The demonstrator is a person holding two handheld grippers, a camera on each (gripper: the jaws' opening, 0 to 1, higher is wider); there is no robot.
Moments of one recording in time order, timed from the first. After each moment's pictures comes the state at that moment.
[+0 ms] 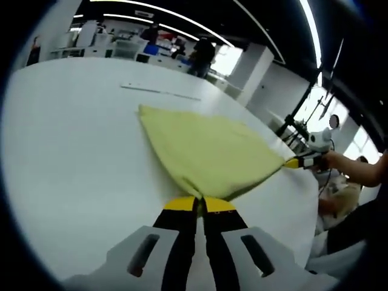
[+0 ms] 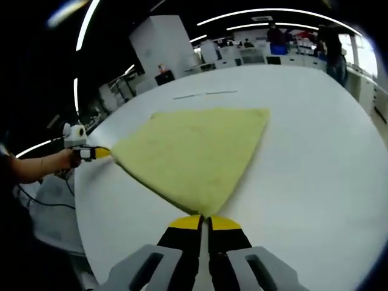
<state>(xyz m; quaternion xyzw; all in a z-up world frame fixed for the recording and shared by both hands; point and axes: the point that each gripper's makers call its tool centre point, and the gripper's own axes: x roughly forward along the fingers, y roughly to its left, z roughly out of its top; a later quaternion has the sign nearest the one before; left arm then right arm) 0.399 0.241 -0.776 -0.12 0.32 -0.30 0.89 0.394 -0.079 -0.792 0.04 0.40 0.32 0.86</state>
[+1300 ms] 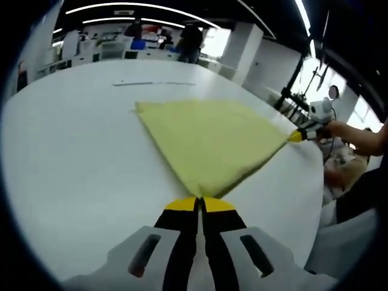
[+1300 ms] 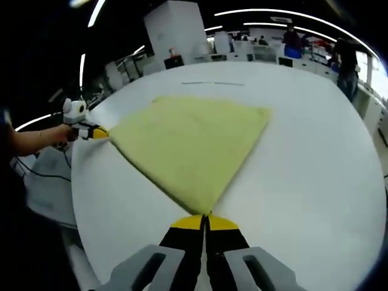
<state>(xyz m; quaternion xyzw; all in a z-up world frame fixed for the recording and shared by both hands) 0.369 0.251 -0.784 -0.03 0.35 -0.33 0.88 0.369 -0.094 -0.797 -0.04 0.41 0.34 0.84</state>
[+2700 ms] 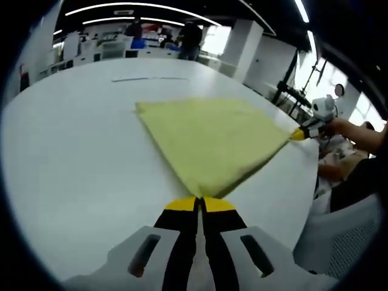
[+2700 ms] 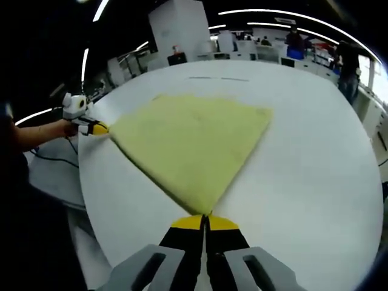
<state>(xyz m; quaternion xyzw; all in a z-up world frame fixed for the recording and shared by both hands) 0.320 0.245 -0.784 -0.02 0.35 -0.31 0.88 0.320 -0.103 -0.797 -0.05 0.41 0.34 0.84</state>
